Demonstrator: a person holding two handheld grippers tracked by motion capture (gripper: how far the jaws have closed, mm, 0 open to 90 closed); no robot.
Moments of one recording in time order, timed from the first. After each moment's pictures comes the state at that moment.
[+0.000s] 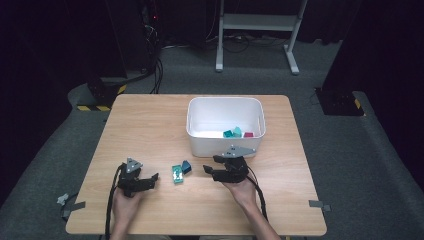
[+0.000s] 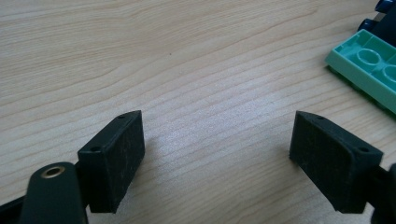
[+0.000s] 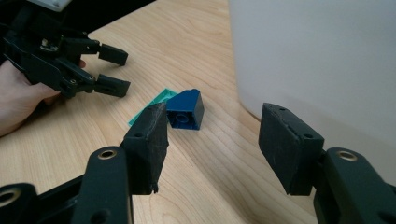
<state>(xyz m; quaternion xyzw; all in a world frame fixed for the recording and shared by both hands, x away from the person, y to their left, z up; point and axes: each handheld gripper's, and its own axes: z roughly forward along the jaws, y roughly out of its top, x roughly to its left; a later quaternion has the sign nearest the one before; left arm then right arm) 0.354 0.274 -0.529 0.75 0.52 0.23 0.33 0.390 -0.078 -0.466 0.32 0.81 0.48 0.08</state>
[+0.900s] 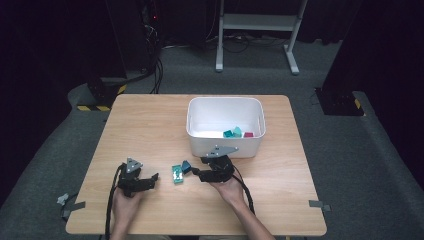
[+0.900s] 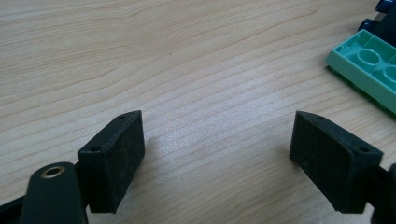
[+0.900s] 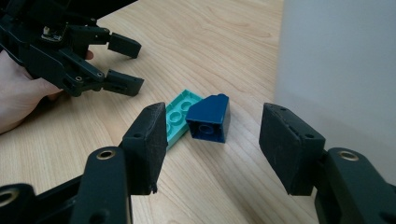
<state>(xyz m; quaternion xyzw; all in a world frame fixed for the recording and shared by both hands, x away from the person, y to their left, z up) 0.354 0.274 -0.529 0.75 0.52 0.23 0.33 0.396 -0.038 -0.474 0.29 0.83 0.46 0.06</state>
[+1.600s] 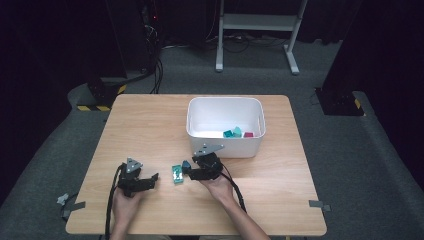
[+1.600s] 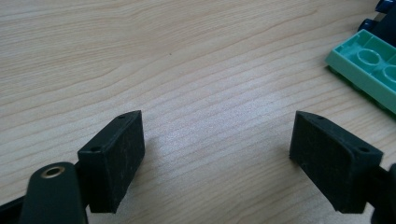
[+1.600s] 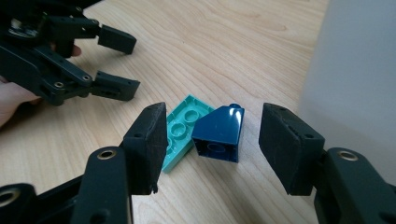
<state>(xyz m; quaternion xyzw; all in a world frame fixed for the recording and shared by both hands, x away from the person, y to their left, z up) 0.354 0.274 -0.529 0.75 0.52 0.23 0.33 0.407 -0.004 -0.485 0.30 0.85 0.44 0.06</state>
